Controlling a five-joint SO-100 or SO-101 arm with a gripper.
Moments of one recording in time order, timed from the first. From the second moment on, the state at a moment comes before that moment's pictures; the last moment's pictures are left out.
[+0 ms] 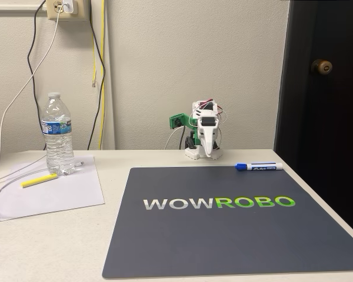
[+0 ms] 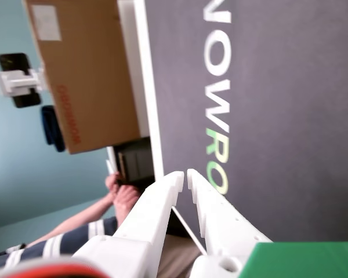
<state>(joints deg) 0.4 188.3 179.8 27.0 4.6</state>
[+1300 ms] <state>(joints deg) -3.3 129.5 119.6 44.3 -2.5</state>
